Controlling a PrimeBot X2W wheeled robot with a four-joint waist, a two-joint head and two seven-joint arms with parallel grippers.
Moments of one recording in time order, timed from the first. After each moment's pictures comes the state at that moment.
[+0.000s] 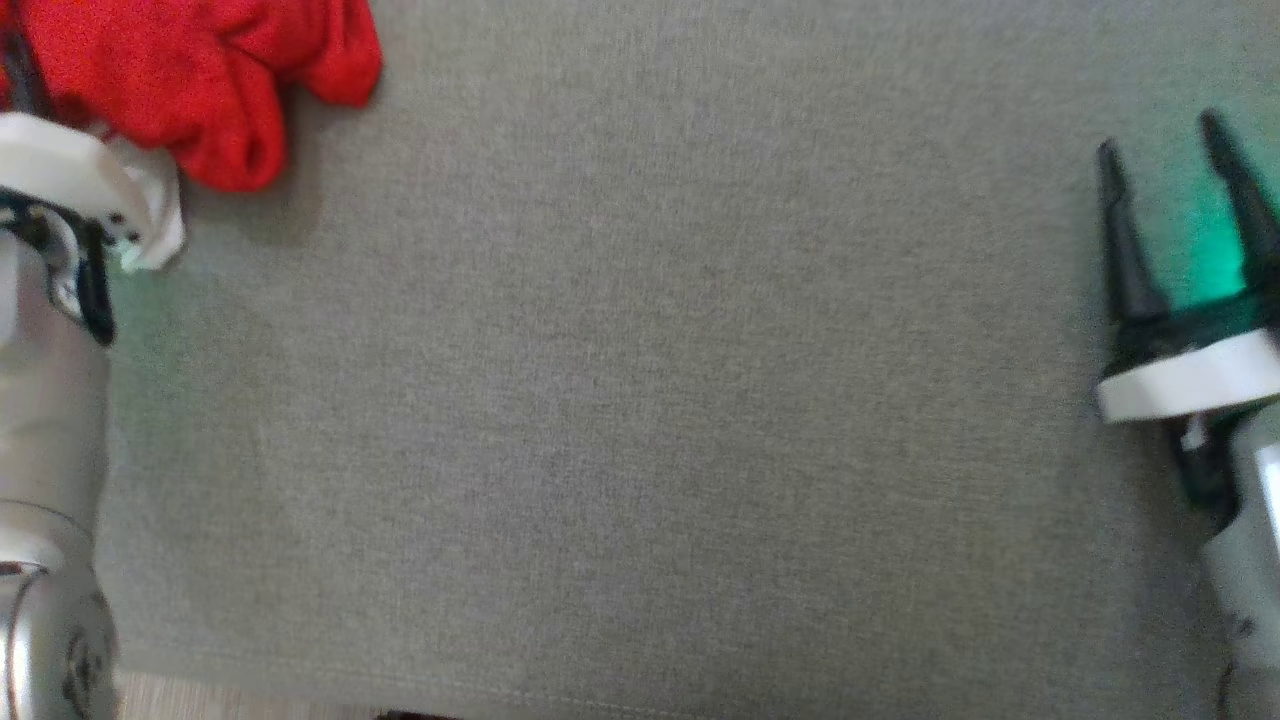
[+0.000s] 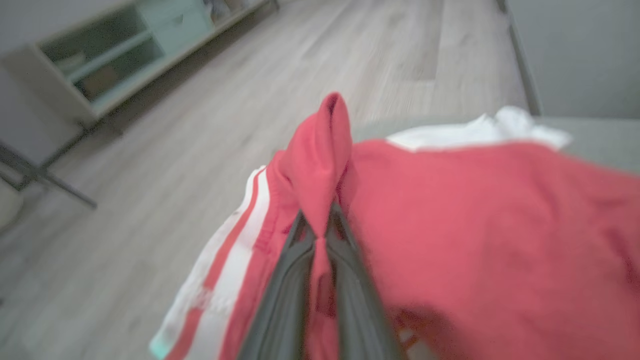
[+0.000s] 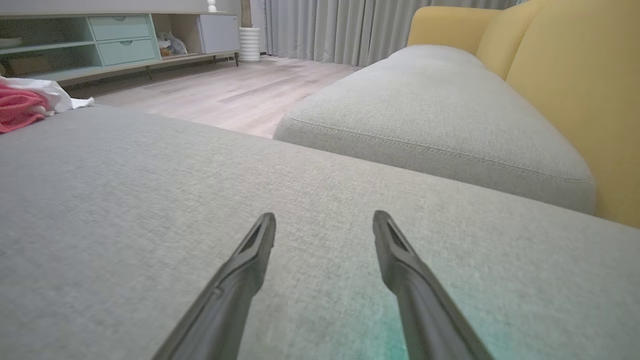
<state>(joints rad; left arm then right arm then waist) -1.07 0.29 0.05 1.22 -0.14 -0.04 -0.12 -0.38 -0.38 0.12 0.25 0.15 0.12 -0.27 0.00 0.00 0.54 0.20</state>
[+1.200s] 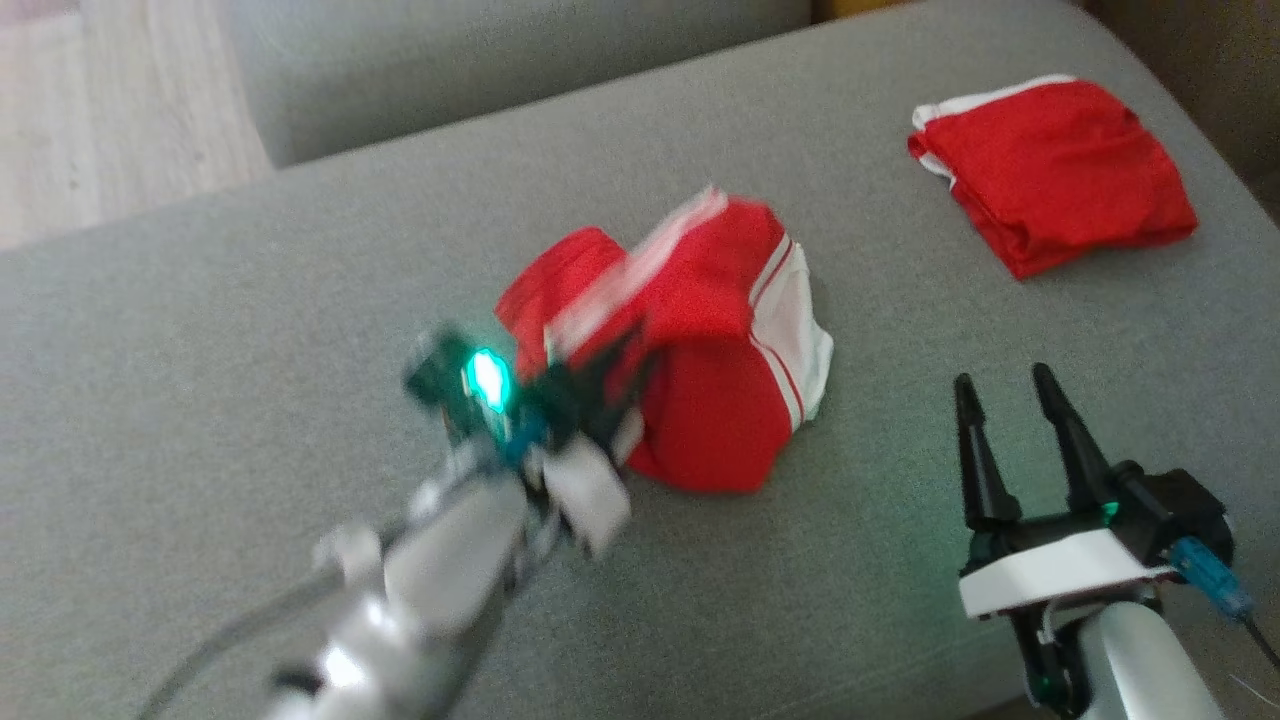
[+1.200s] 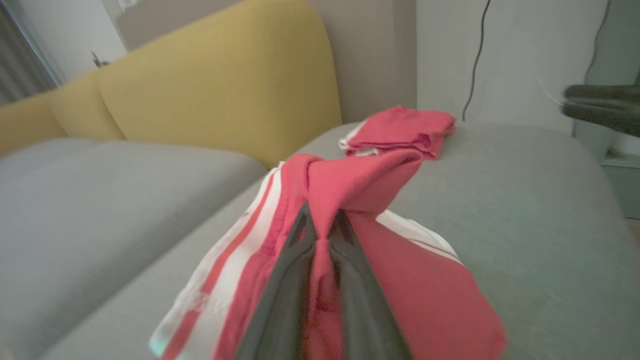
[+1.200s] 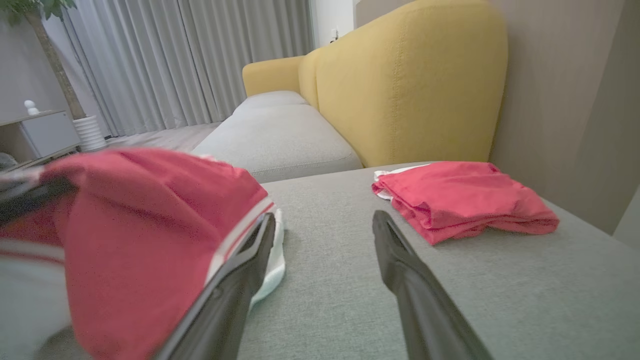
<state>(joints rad) -0.67 0.04 -0.75 0.78 -0.19 -0.13 -0.25 -0.08 -0.09 0.09 0.26 0.17 0.12 -0.26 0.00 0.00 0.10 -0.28</state>
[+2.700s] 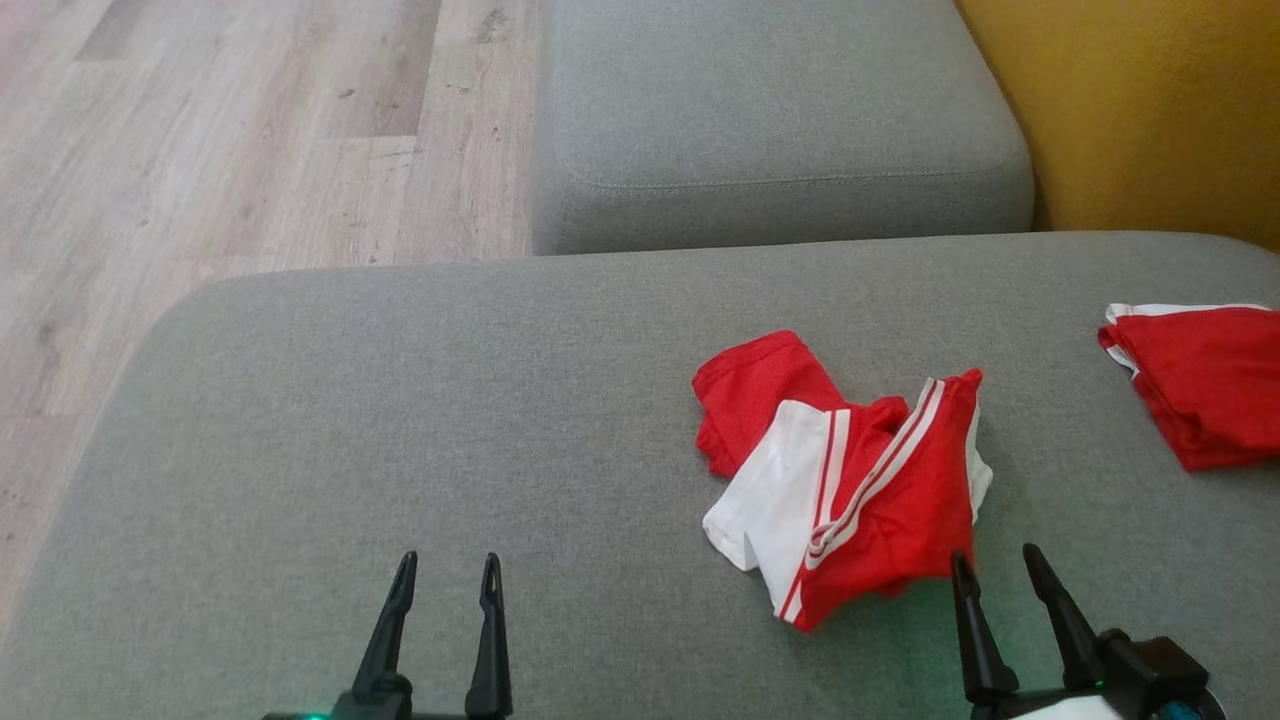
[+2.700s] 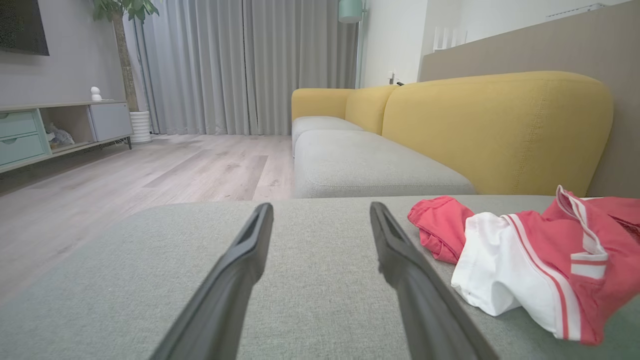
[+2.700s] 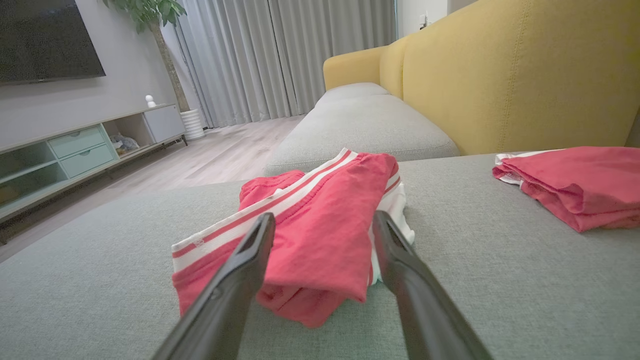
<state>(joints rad) 0.18 0.05 -0.32 0.10 -0.15 0.14 -0.25 0.20 -0.04 0.07 0.22 0.17 0.12 -0.26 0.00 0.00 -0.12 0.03</state>
